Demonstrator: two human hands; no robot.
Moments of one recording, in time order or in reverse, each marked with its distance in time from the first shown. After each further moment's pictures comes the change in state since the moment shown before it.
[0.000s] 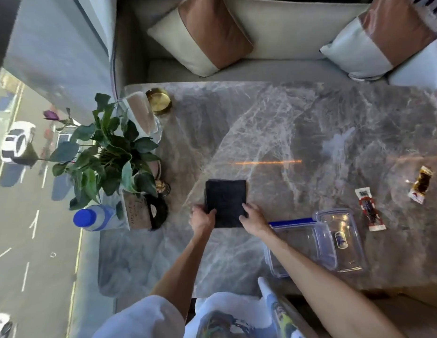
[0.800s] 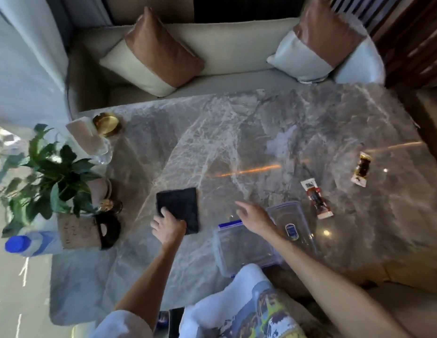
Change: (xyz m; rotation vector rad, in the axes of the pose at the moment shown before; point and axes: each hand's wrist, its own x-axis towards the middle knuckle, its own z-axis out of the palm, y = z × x) left_hand -0.068 0.042 0.053 0.497 0.190 0.092; right_hand -0.040 0.117 -0.113 -0.028 0.177 -0.199
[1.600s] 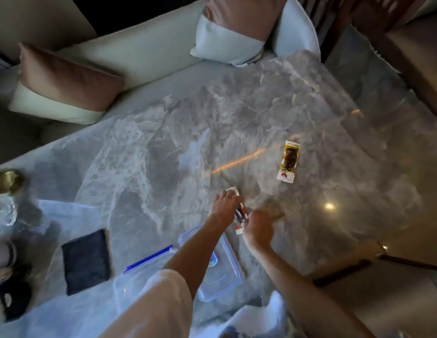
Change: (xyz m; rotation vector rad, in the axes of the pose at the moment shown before) left_hand -0.150 0.343 0.247 0.805 -0.212 1.074; right_hand 0.006 0.276 -0.108 0.058 0.303 0.536
